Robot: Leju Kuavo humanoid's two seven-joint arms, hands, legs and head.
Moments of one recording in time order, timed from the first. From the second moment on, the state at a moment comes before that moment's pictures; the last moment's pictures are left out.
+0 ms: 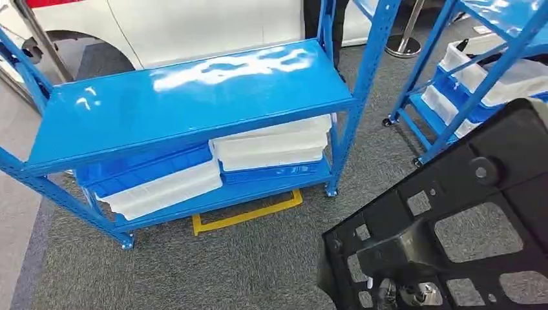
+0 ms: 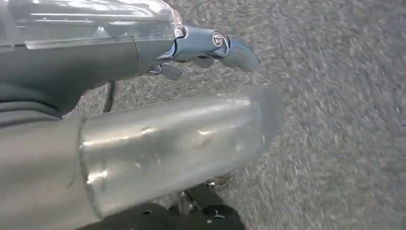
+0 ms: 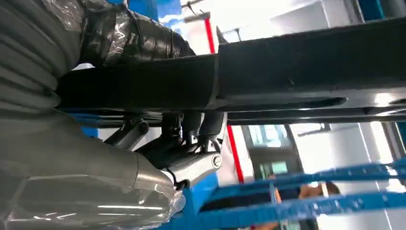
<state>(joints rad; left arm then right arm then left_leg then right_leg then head) -0.02 -0.19 1.24 -0.36 -1.06 0.05 -0.40 0.51 0.19 0.12 -2.04 -0.13 0.08 -0.56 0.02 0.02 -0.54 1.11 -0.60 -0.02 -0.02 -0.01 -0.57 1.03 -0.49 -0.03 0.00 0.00</state>
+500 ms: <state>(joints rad) -0.01 -0.21 1.24 -0.39 -1.09 0.04 -0.38 0.53 0.23 0.06 -2.08 -0.06 0.12 -0.56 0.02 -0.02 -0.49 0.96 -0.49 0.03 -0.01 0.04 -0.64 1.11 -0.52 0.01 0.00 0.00</state>
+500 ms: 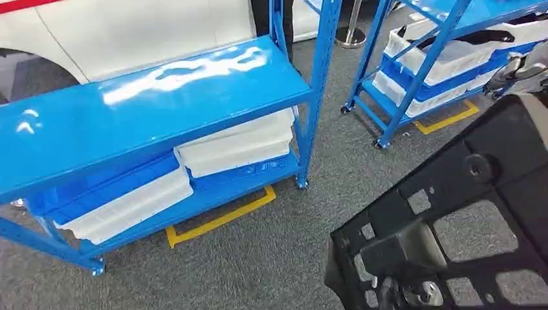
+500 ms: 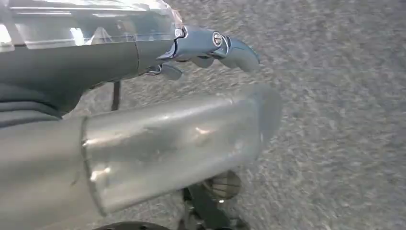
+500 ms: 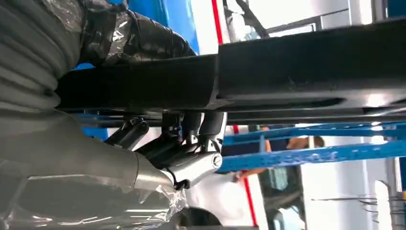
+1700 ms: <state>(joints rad) -0.03 -0.25 1.26 -0.40 -1.18 0.06 -0.39 0.51 0.34 -0.23 -2.12 -0.05 0.31 -0.59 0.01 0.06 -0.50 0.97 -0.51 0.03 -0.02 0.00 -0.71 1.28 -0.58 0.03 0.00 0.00</state>
